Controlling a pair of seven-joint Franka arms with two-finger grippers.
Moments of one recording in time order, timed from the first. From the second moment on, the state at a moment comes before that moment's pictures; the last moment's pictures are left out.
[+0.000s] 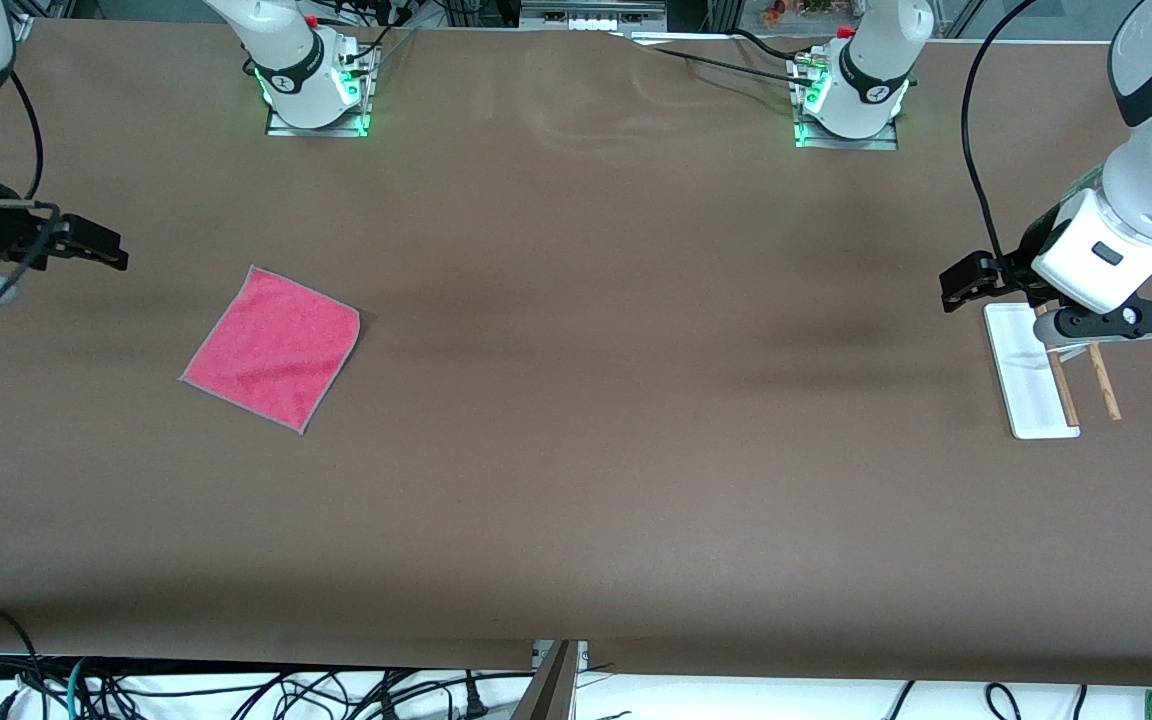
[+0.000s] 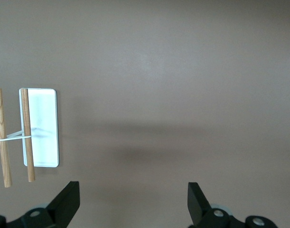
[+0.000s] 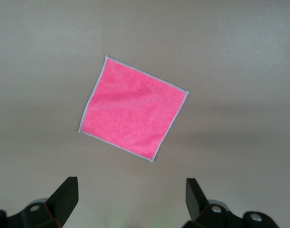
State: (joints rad) left arm 0.02 0.14 -0.15 -1.53 0.02 1.63 -0.22; right arm -0.03 0.08 -0.03 -1.66 0.00 1.60 -0.06
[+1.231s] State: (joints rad) left arm 0.02 0.14 -0.15 -1.53 0.02 1.63 -0.22; right arm -0.03 -0.05 -0.03 -2.26 0.00 1.97 0.54
